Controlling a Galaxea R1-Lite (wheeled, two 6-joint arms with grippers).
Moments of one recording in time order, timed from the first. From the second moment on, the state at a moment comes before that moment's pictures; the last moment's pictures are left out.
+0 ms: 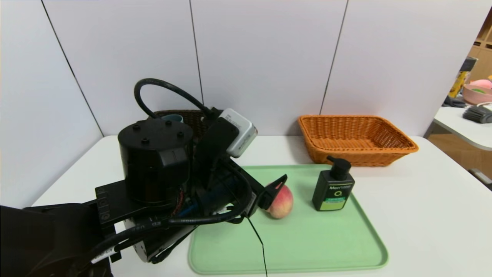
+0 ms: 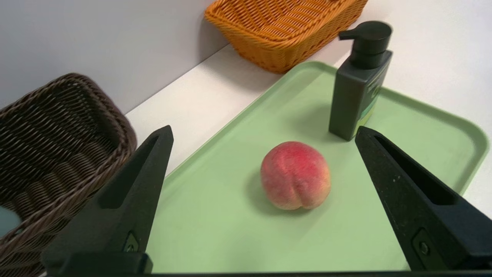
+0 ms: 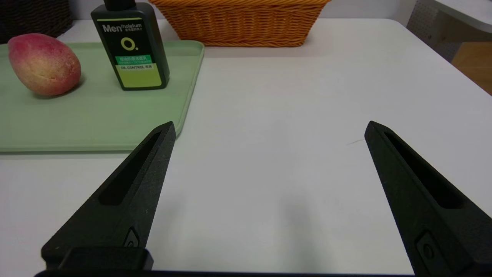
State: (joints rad) left arm -0.90 1.65 -0.79 -0.75 0.16 0.16; right arm 0.00 0.00 0.00 0.00 0.00 0.00
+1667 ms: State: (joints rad) left arm -0.86 2.14 -1.01 -1.08 -0.38 0.15; right arm 0.00 0.00 0.00 0.00 0.00 0.00
